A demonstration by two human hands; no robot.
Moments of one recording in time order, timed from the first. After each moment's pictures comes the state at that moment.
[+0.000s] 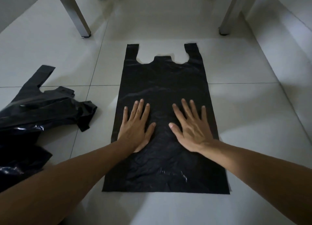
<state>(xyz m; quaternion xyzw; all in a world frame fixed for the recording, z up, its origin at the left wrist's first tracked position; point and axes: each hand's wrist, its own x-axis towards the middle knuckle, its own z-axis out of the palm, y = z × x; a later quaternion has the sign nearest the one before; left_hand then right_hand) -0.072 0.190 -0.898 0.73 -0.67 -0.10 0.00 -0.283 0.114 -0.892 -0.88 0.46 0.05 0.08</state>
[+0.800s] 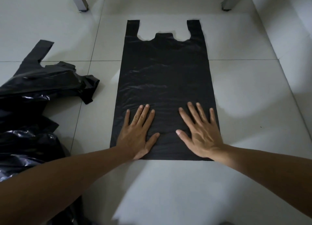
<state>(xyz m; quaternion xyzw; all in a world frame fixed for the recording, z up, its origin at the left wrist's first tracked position) -0.103 0.290 -0.908 0.70 -0.71 -0.08 -0.02 -0.339 0.200 -0.901 -0.89 0.45 0.08 0.06</state>
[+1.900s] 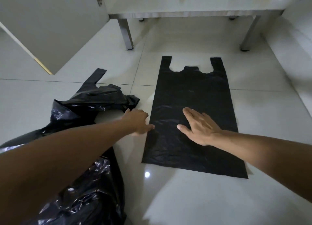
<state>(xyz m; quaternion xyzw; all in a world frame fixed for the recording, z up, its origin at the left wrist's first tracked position) -0.006 0.266 -0.793 0.76 -0.60 -0.18 -0.18 -0.239 0.187 -0.806 -0.91 0.38 0.09 0.15</state>
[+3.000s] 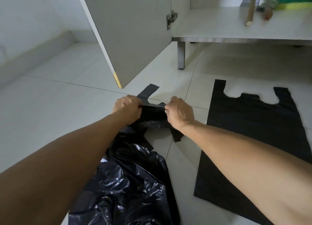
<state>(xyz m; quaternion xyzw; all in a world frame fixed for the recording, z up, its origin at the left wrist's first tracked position) 0.182 0.329 -0.720 0.89 -0.46 0.03 0.01 0.042 0.209 -0.773 -0.94 0.30 -0.12 0.08</state>
